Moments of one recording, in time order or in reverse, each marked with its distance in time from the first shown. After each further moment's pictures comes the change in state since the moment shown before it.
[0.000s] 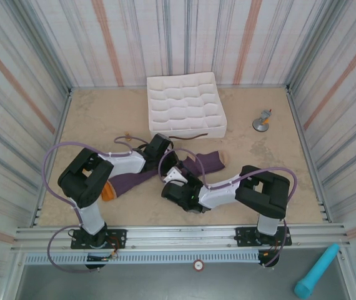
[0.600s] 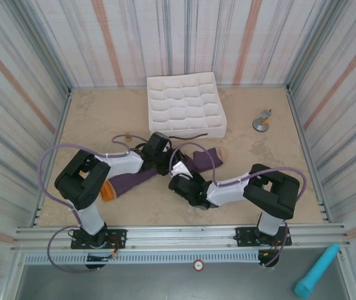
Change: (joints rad) left arm 0.013 -0.034 -0.013 0.037 -0.006 0.011; right arm -0.075 -0.082 -0.091 0.155 -0.159 0.067
